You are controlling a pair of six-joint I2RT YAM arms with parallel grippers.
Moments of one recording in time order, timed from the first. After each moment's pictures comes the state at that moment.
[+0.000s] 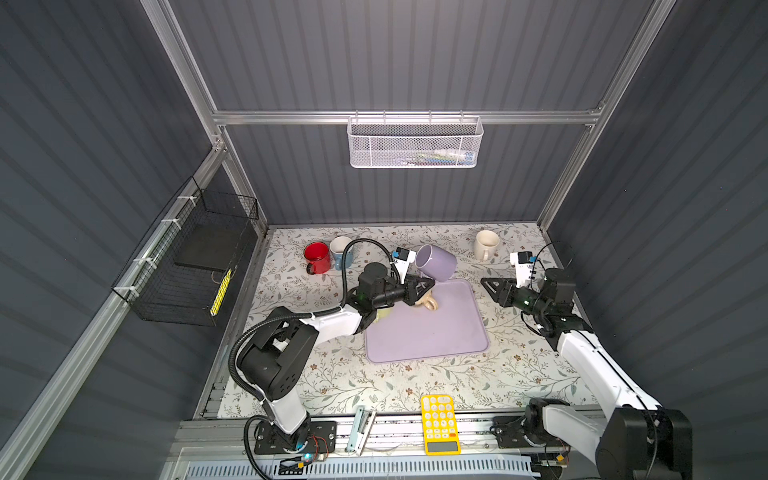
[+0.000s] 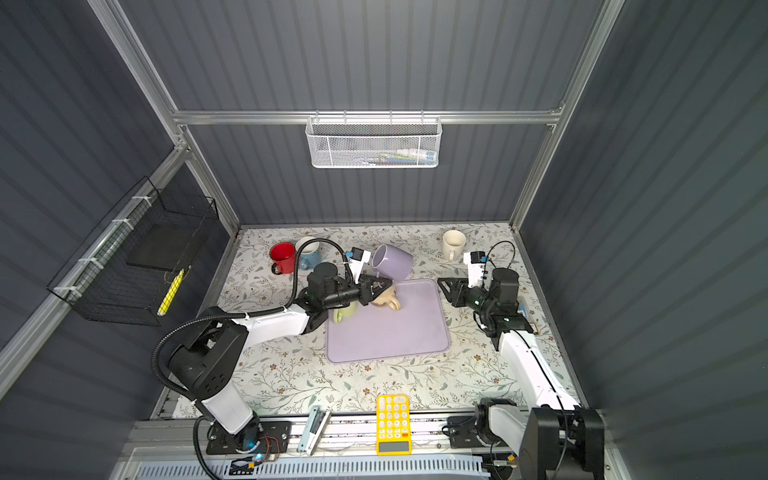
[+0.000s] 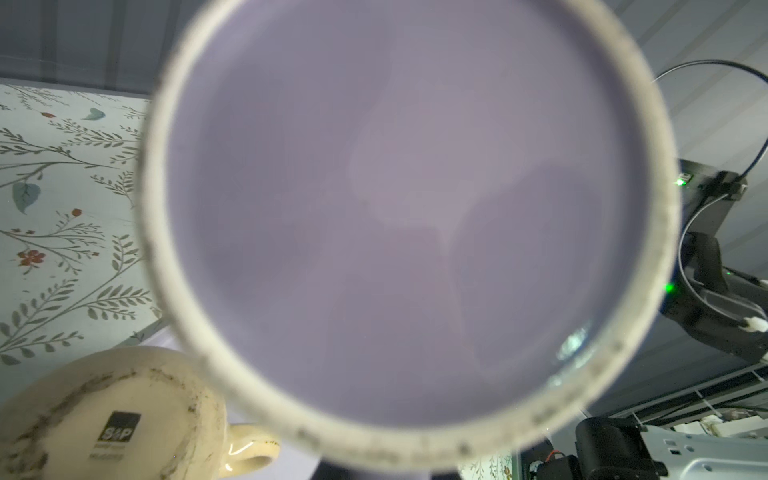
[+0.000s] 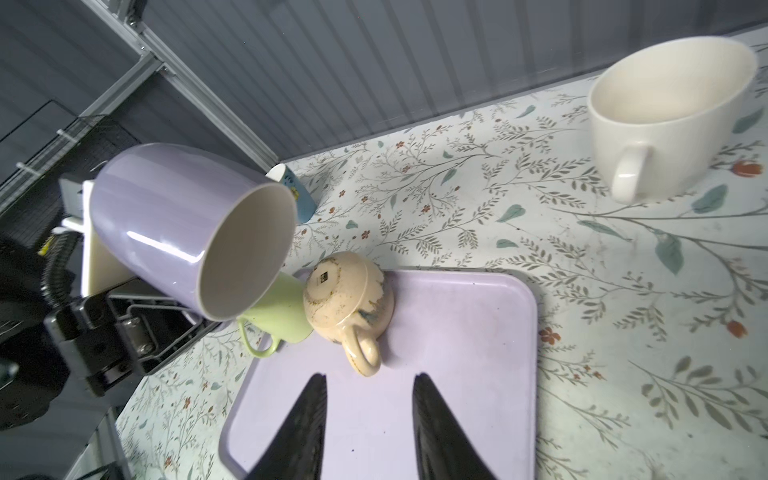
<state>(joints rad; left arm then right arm) -0.67 1.73 0.92 0.67 0.59 -0.56 -0.04 1.09 0.62 0.06 -0.73 0.31</state>
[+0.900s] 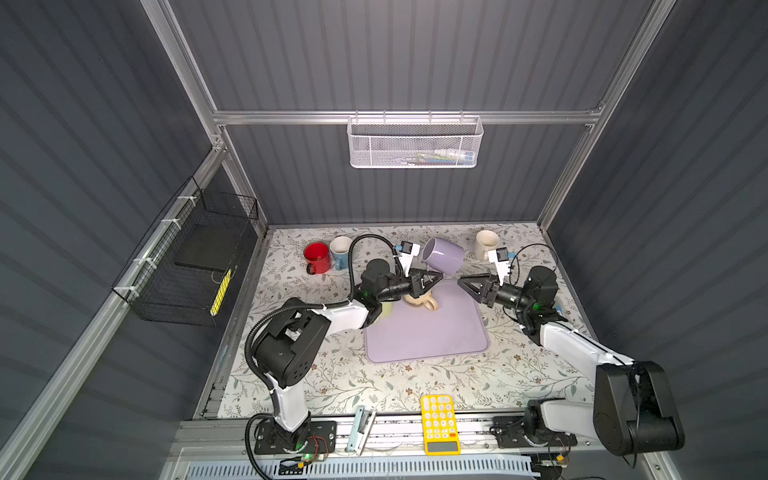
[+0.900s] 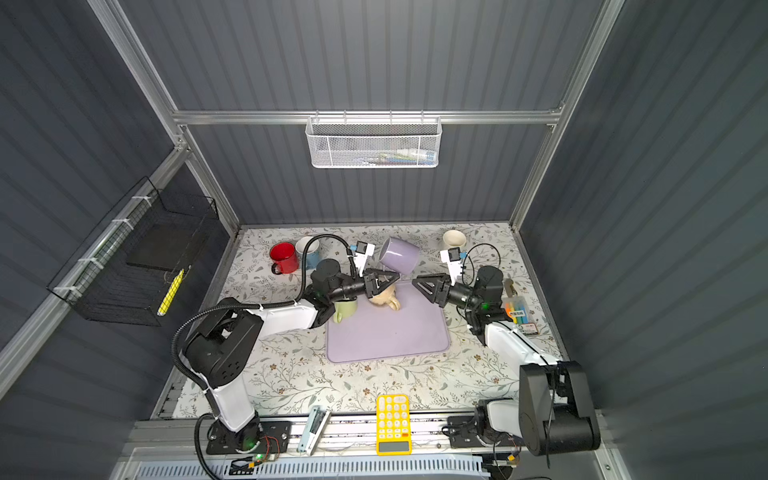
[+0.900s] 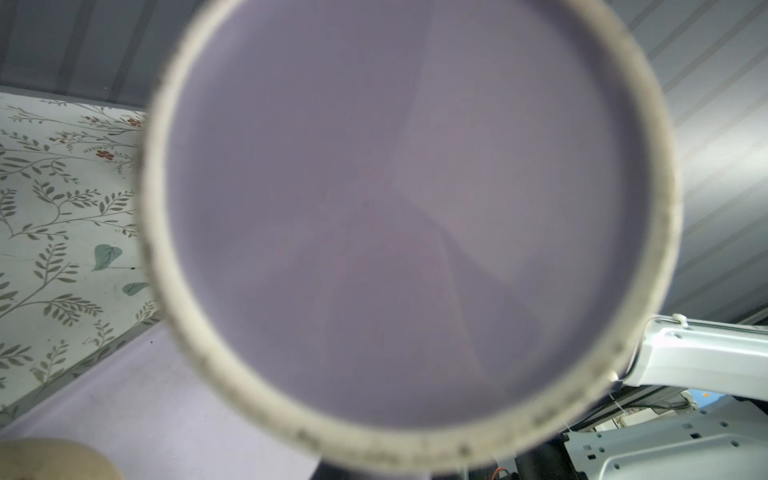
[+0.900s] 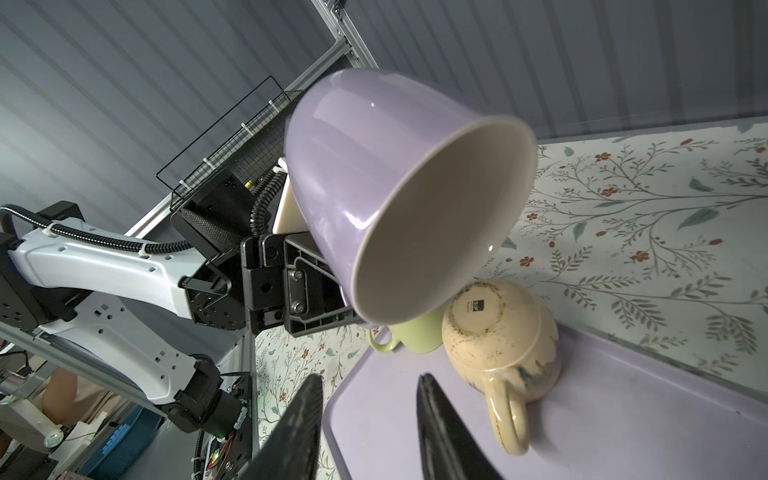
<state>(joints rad) -0.66 1.82 0.99 0.84 0.68 -0.72 0.08 1.30 0.58 0.60 -1.05 0.51</state>
